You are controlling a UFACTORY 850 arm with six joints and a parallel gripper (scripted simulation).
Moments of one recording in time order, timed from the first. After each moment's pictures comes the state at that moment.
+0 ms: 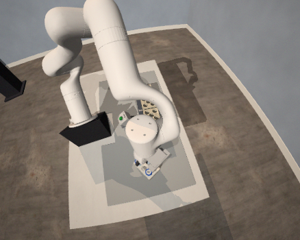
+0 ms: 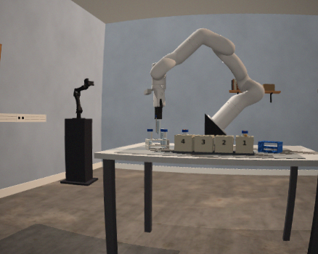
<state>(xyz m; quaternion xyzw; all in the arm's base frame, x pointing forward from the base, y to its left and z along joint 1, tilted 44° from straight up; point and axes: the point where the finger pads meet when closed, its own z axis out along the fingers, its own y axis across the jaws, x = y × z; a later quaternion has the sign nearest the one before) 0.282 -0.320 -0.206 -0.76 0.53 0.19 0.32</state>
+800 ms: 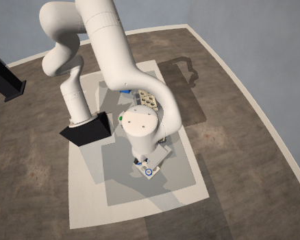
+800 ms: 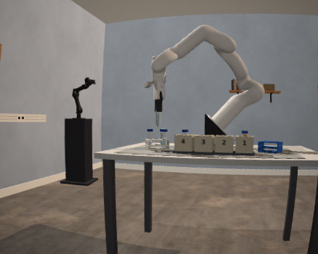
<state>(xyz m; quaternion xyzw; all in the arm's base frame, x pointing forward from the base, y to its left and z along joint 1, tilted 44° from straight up) 0.280 -0.349 -0.175 -0.77 0.53 0.19 0.32</state>
